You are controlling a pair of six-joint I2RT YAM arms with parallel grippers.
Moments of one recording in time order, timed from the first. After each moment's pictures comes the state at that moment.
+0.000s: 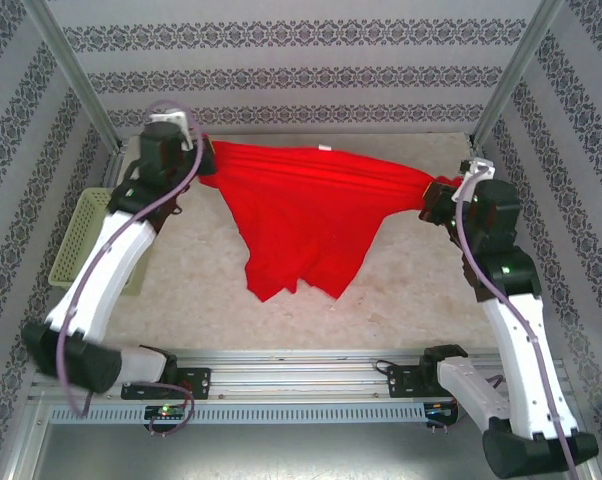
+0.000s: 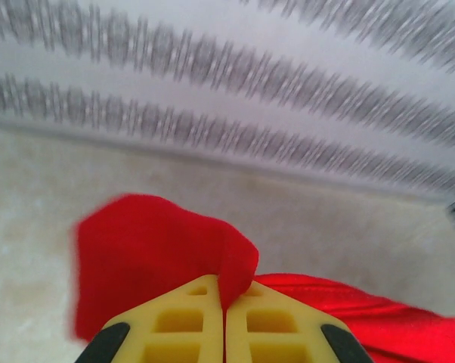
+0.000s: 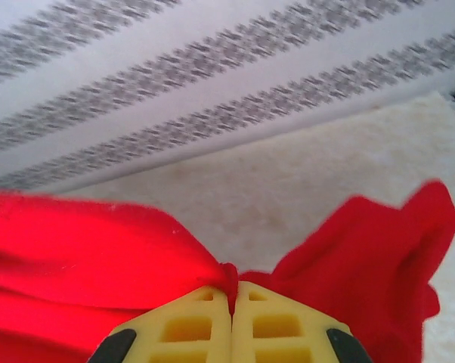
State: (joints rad) left arm -0.24 1.27 1.38 -0.45 -0.10 -0.39; right arm 0.09 0.85 1.09 -0.59 -0.10 0.37
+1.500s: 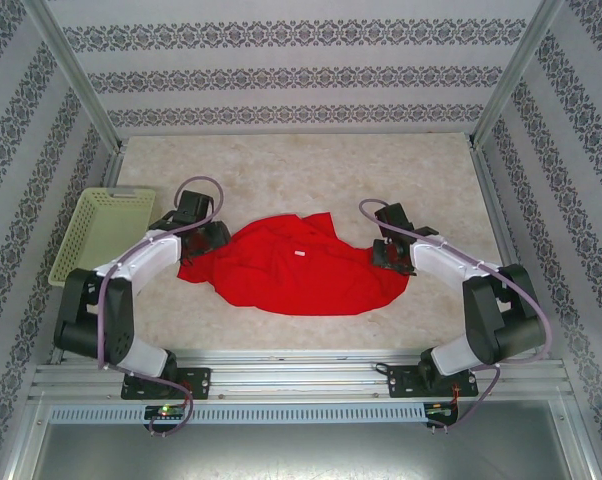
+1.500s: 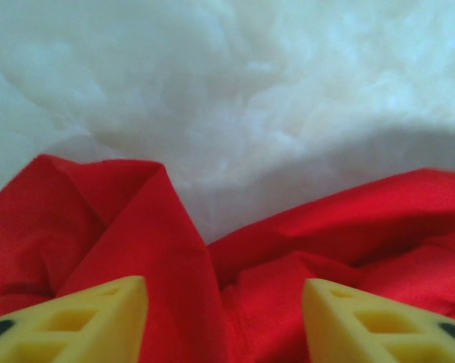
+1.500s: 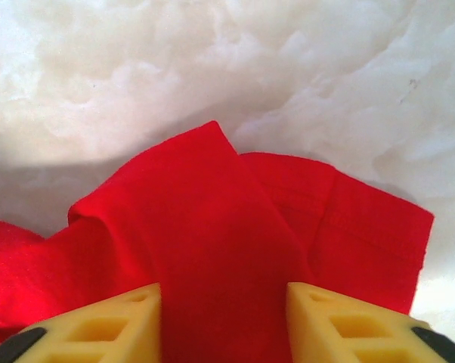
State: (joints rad) left arm -0.18 1.51 0.89 -0.44 0.02 -0.62; right arm 0.30 1.48 0.79 -0.52 0.12 0.48
